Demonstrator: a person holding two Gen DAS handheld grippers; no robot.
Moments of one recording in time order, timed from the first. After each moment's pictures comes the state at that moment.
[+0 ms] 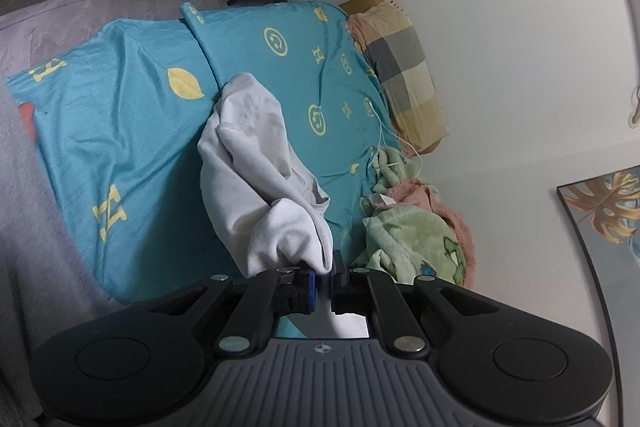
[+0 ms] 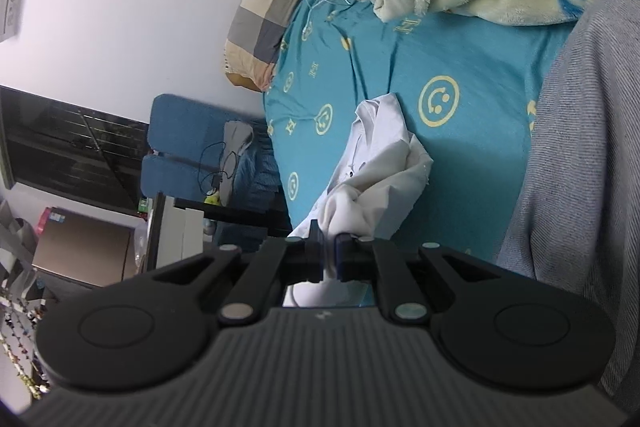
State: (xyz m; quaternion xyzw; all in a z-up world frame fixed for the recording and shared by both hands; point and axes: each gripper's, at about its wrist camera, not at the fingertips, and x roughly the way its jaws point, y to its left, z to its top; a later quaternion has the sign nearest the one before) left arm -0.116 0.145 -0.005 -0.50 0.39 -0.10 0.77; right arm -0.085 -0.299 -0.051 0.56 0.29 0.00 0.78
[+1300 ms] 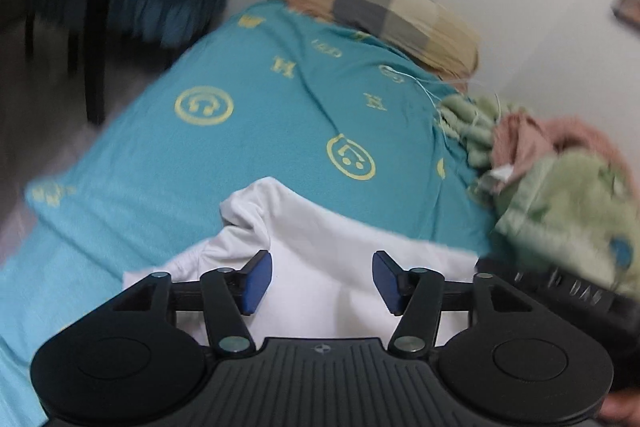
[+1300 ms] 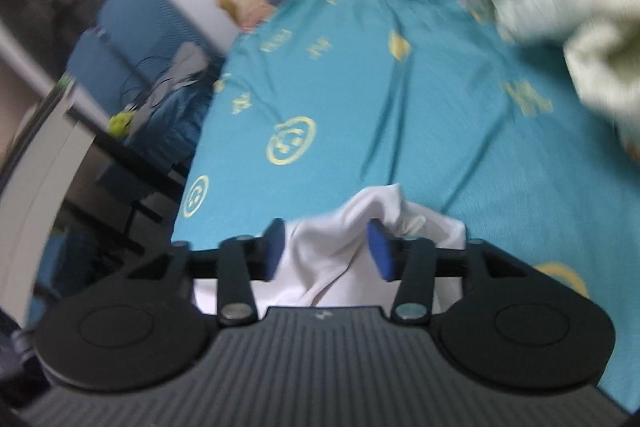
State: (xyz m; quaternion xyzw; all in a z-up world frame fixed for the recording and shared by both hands) left arm 0.169 0.040 -0.093 -0.12 0.39 -0.13 0.90; right arm 0.194 -0.266 -0.122 0.26 0.34 0.03 0.90
